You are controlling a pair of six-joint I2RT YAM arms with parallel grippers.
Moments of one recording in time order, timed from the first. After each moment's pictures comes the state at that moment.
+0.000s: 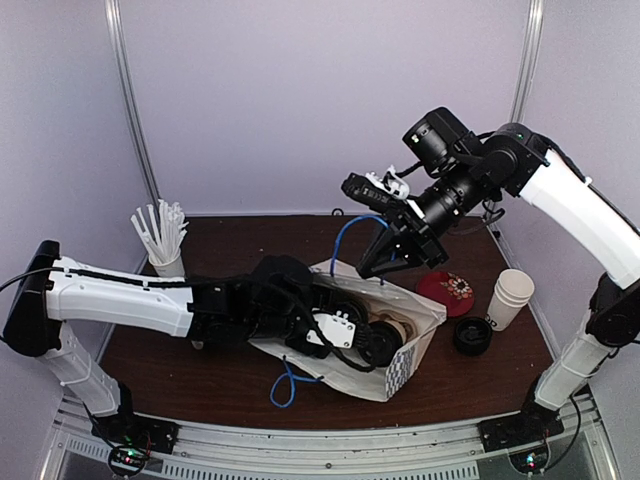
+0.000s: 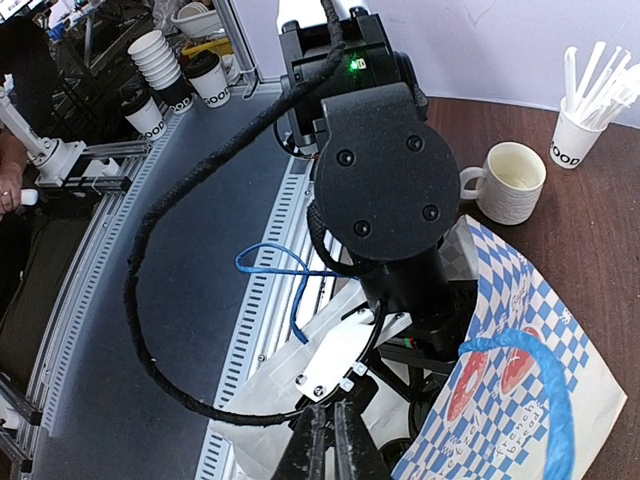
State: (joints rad) left arm -1.21 1.58 1.08 -0.10 -0.16 0.95; right arm 0.86 1.60 1.94 -1.27 -0.79 -0.57
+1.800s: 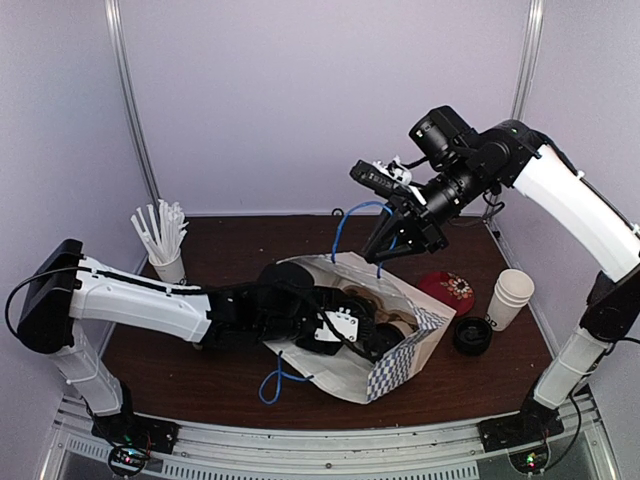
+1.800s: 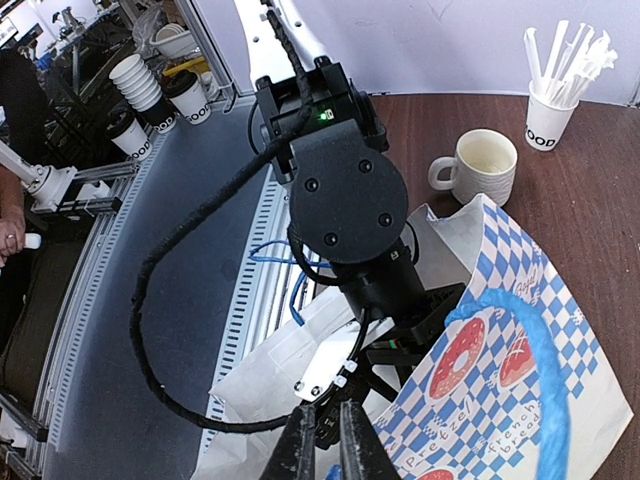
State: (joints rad) left arm -1.17 1.66 1.01 0.14 -0.11 0.90; right arm 0.76 1.64 1.96 -1.29 -0.84 -0.58
